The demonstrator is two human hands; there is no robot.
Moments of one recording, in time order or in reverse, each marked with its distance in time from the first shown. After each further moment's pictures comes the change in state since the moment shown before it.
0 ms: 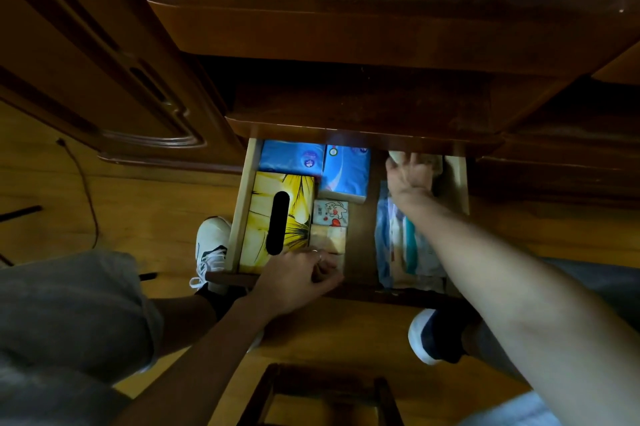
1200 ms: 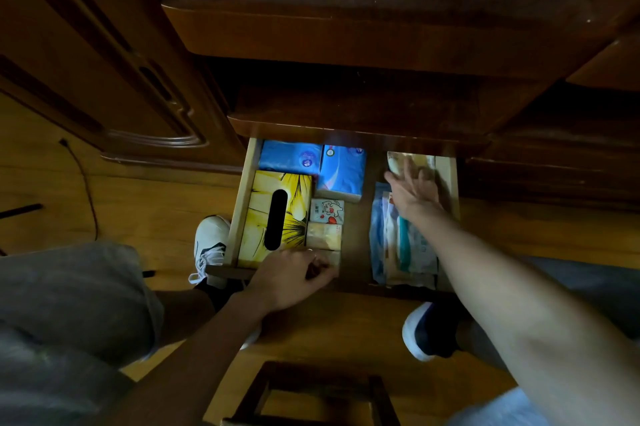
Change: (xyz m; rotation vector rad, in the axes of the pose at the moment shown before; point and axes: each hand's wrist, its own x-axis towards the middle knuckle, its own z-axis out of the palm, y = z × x) left_hand -0.009 0.001 -0.002 0.023 -0.041 0.012; right_hand -0.022 0.019 0.027 0.102 -0.002 -0.037
